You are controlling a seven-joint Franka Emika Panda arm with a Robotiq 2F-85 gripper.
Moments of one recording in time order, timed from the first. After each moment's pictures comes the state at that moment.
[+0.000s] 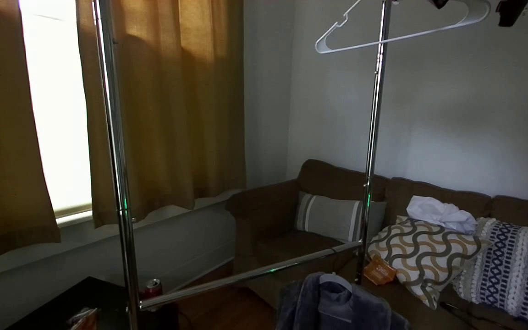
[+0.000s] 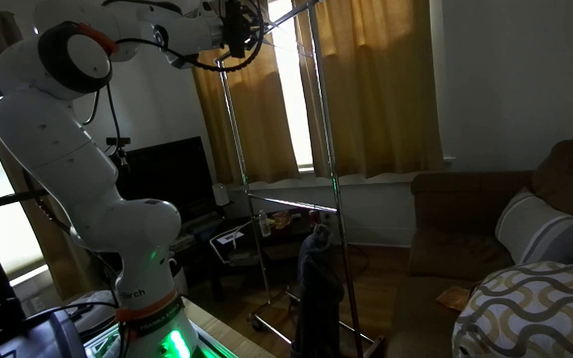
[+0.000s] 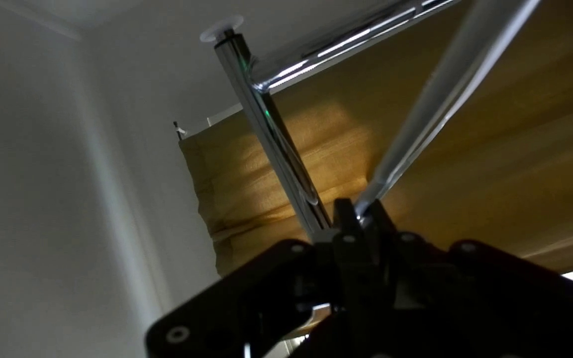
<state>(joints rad) 0.41 -0.38 0.00 -1.89 1.39 3.76 -2.58</state>
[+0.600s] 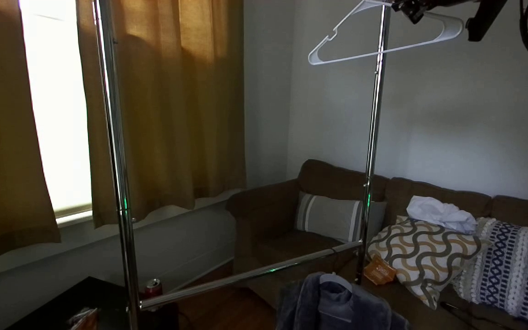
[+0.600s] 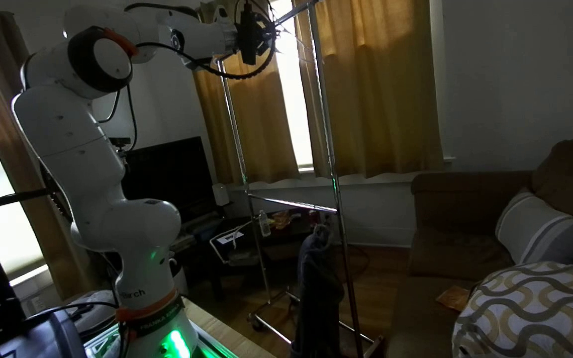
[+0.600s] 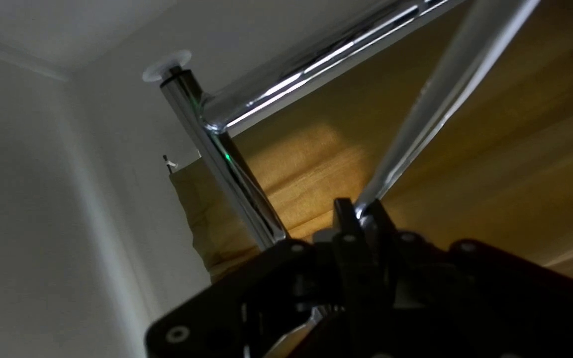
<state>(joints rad) 0.41 -0.24 -0.03 -1.77 1.44 3.76 -2.54</state>
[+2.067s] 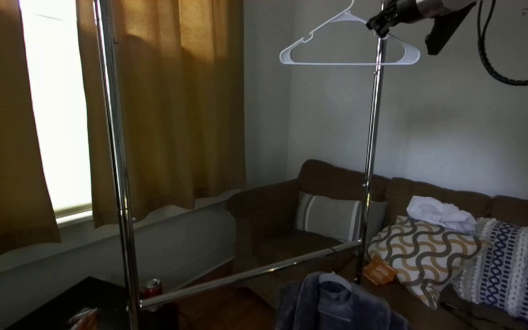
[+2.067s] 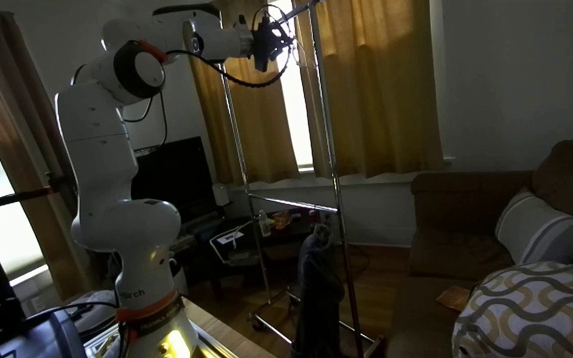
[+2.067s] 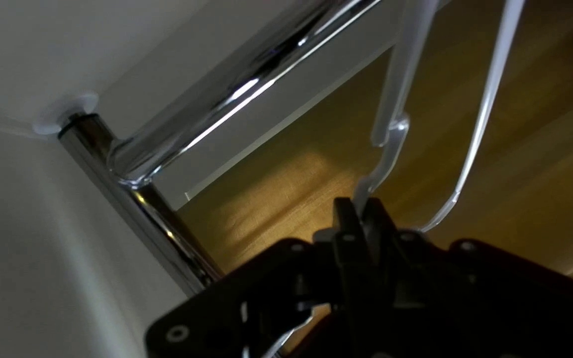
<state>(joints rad) 0.40 0.01 -0.07 -1.42 1.72 3.77 -2.70</state>
